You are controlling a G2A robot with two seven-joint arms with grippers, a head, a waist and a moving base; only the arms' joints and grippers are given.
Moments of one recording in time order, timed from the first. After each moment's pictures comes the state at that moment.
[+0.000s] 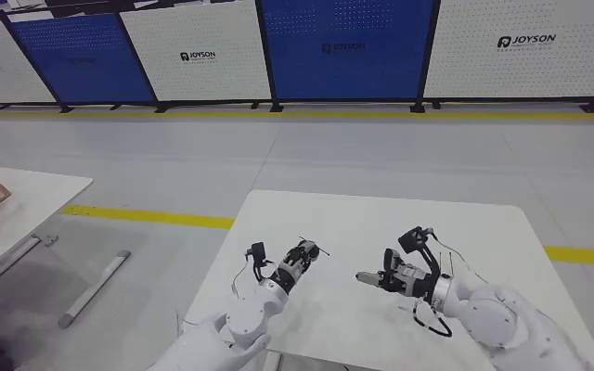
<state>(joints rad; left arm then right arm) 1.36 -0.97 -0.86 -1.68 -0.53 -0.15 0.28 -1.00 -0.95 0.79 -1.55 -0.16 -0.34 0.56</state>
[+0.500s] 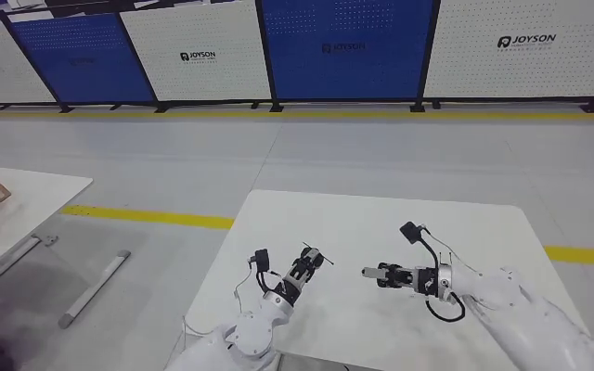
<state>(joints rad) 1.38 -0.99 -0.81 -1.64 -0.36 -0.21 0.34 -0.87 -1.02 0.73 -1.30 0.29 -0.34 0.92</state>
